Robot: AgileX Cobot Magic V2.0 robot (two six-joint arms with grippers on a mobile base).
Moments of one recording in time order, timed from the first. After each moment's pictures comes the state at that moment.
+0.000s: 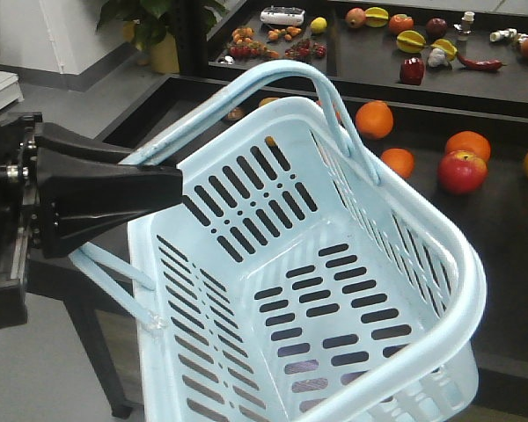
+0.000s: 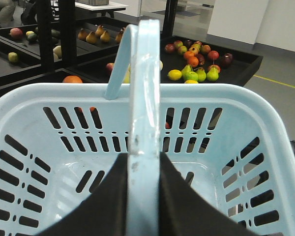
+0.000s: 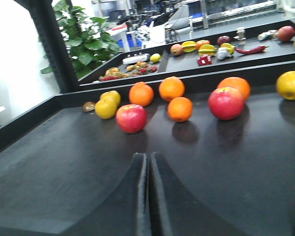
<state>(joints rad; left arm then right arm) -0.24 1.04 -1.00 1.76 -0.96 -1.85 0.03 -0.01 0.03 -0.16 0.14 0.34</state>
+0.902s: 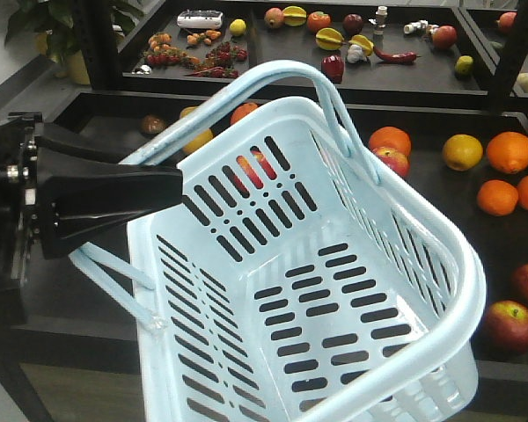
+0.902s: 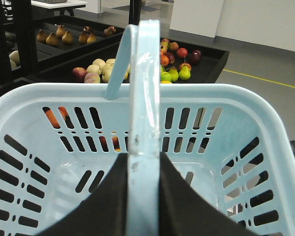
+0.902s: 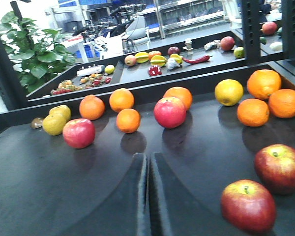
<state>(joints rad) -0.24 1.04 -1.00 1.76 -0.96 -1.85 0.03 -0.01 0.03 -0.16 0.14 0.34</state>
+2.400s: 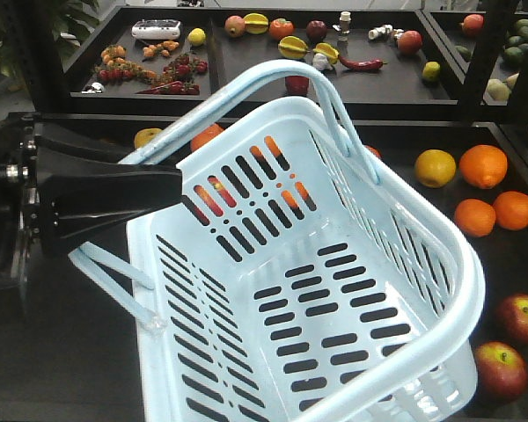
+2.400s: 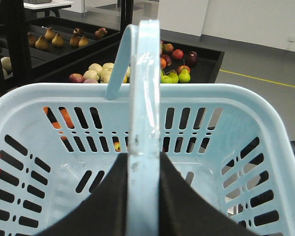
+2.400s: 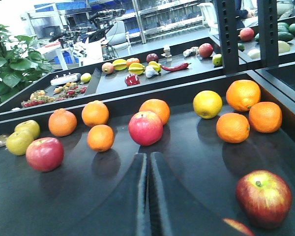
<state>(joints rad) -0.24 1.04 -1.00 1.76 -0.96 -1.85 0.03 -0.01 0.03 -0.16 0.14 0.34</state>
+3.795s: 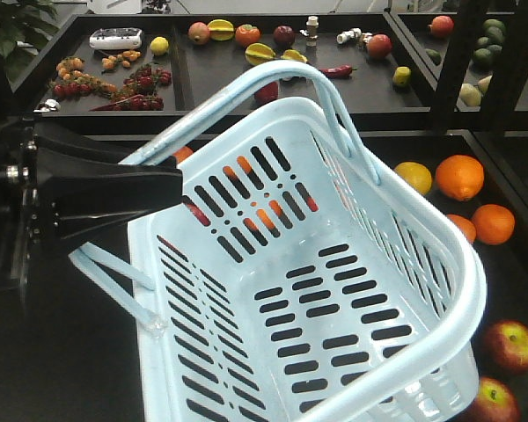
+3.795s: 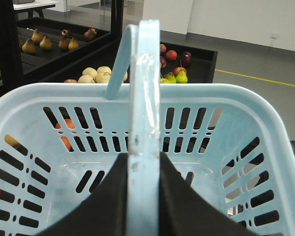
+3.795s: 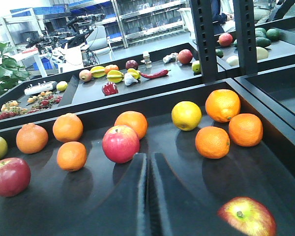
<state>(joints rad) -0.24 1.04 -1.00 1.76 -0.96 -1.85 0.03 -0.01 0.03 -0.16 0.14 0.34</state>
